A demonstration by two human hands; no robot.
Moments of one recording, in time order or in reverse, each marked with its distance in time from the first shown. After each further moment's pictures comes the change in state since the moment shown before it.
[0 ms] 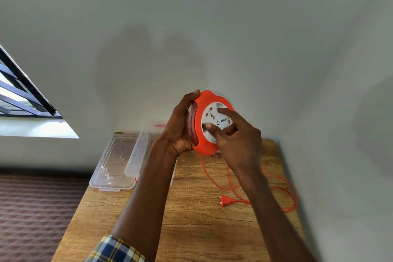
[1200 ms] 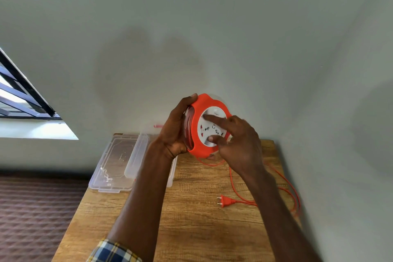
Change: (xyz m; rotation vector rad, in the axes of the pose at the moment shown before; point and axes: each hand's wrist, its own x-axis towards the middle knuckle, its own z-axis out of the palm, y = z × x) left_hand -0.008 0.001 -0.010 0.011 0.024 0.007; right_hand 0.003 0.015 -0.004 -0.133 -0.166 -0.256
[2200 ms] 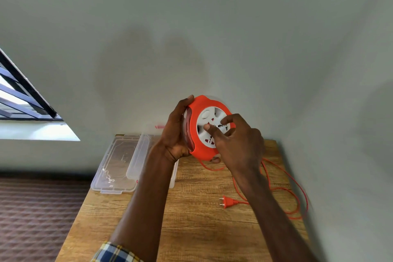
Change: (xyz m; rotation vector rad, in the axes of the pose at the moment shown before) left_hand 0.002 -0.006 -0.003 -0.058 -0.020 0.021; right_hand 0.000 -0.024 0.003 -0.029 0.136 0.308
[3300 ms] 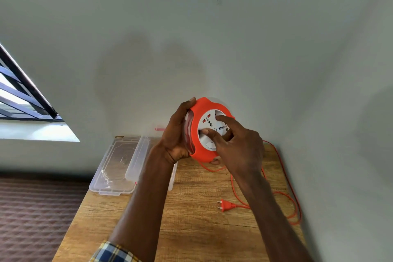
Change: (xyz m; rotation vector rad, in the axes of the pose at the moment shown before) left_hand -0.005 0.004 0.006 0.009 -0.024 -0.022; right_hand -0.001 -0.001 -0.006 0.032 0.018 -0.162
